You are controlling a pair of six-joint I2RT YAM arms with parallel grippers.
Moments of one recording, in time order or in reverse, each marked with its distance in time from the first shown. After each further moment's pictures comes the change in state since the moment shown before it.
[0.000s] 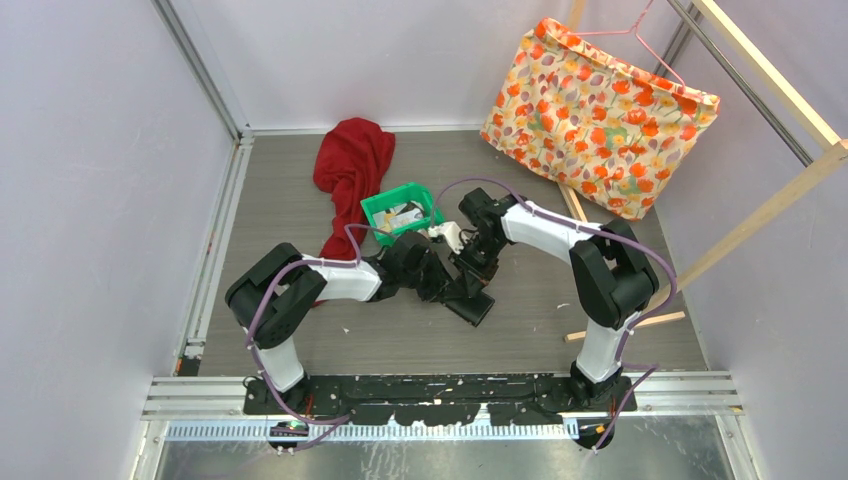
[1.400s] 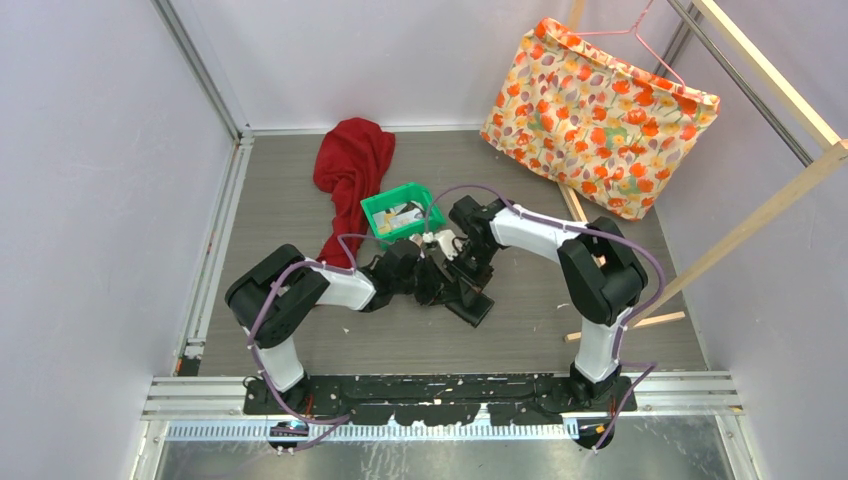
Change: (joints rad) left arm 0.008 0.002 -0.115 0.214 0.016 -0.072; right arm 0.061 0.039 0.006 -0.010 0.021 0.157
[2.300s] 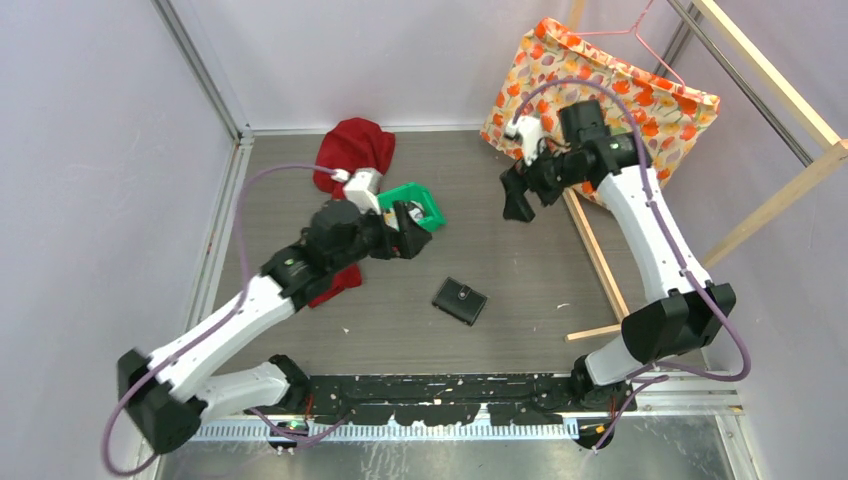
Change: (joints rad) left arm 0.066 -0.645 0.239 -0.640 -0.280 0.675; right arm -0.407 -0.335 0.398 -0.252 -0.049 -0.249
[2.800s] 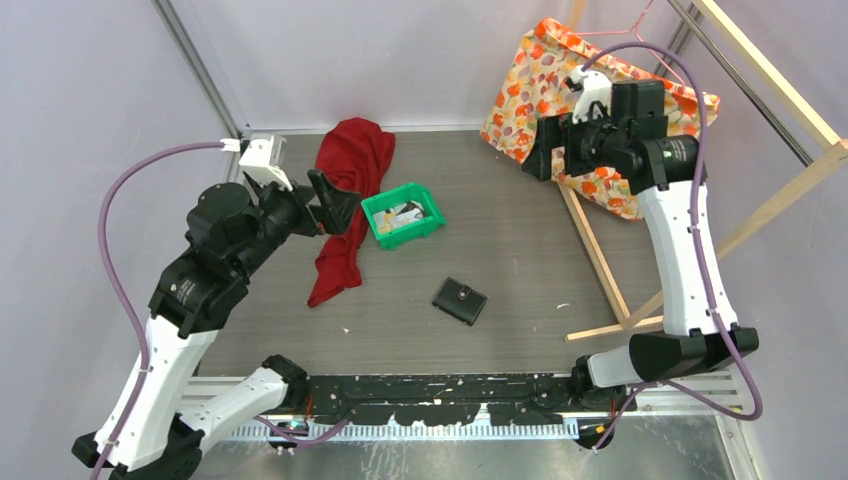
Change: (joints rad) left arm 0.195 -0.242 0.450 -0.448 -0.108 0.281; right arm -0.106 -0.088 0.193 0.087 0.137 0.460
